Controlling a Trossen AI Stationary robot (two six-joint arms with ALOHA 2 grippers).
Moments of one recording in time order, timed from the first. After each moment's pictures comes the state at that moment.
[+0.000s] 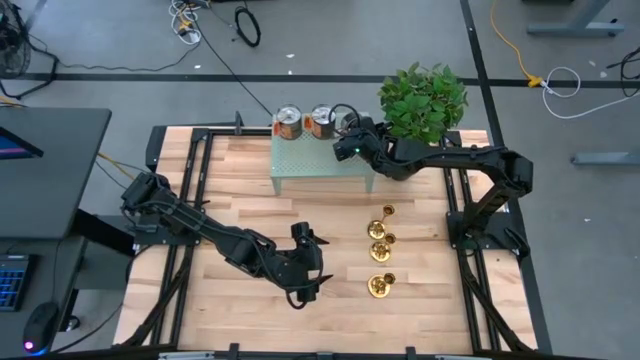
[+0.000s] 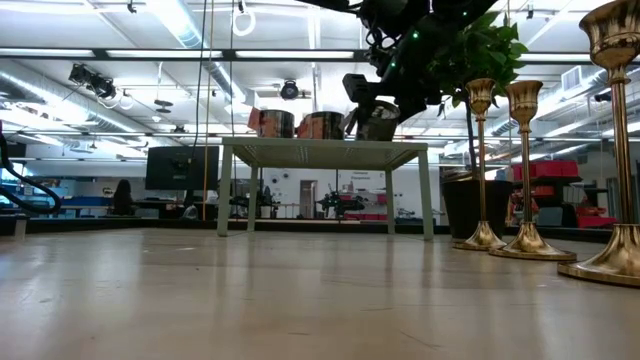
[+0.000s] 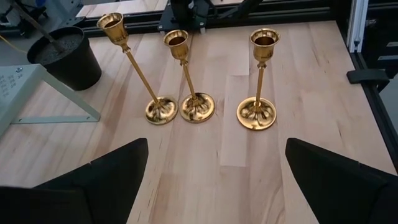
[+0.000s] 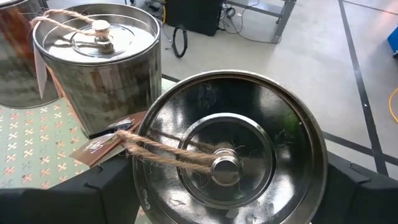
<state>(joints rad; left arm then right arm) -0.48 1.71 1.43 -0.40 -0.58 -0.28 -0.29 1.63 1.27 -0.36 0.79 0.46</state>
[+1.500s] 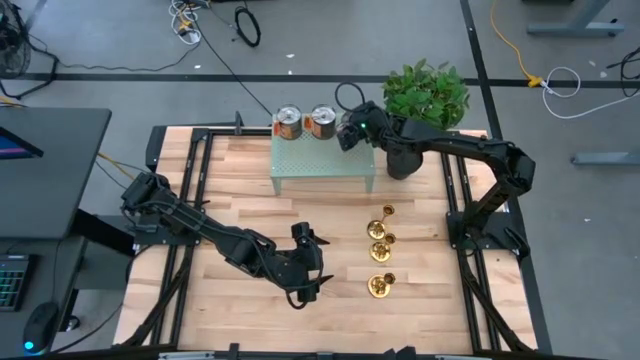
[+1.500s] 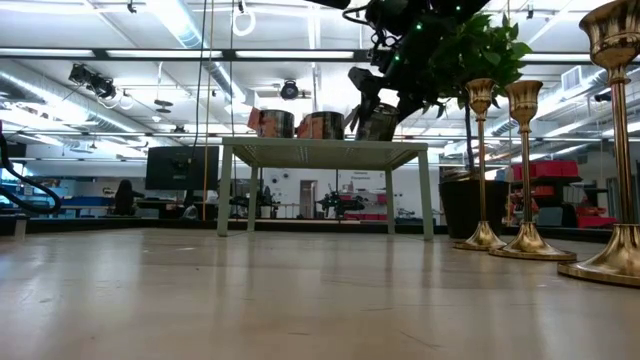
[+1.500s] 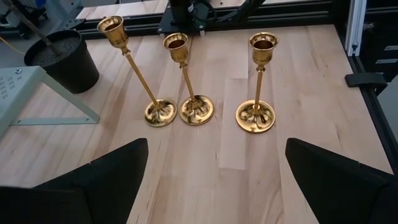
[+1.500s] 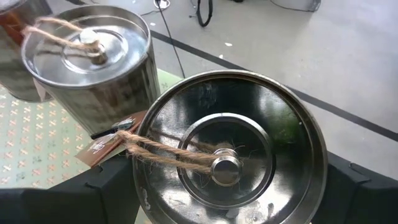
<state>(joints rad) -0.48 1.71 1.43 -0.39 -0.58 -0.28 -0.42 1.63 1.40 -0.54 0.52 0.40</state>
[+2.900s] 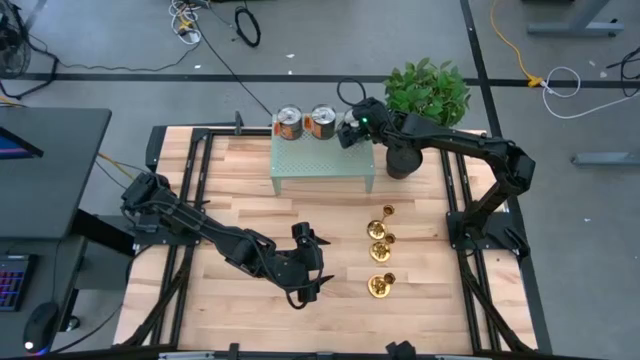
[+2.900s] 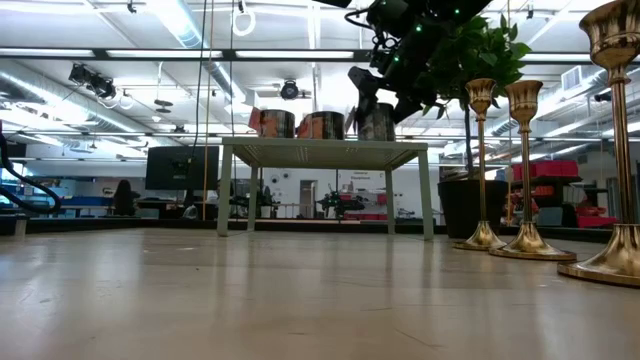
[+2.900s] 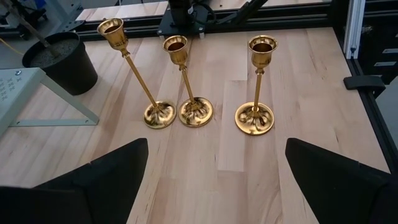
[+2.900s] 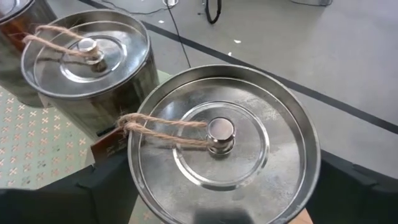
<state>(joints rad) -0.48 1.71 1.43 -0.38 -0.58 -0.28 -0.45 1.63 1.41 -0.53 0.45 0.38</state>
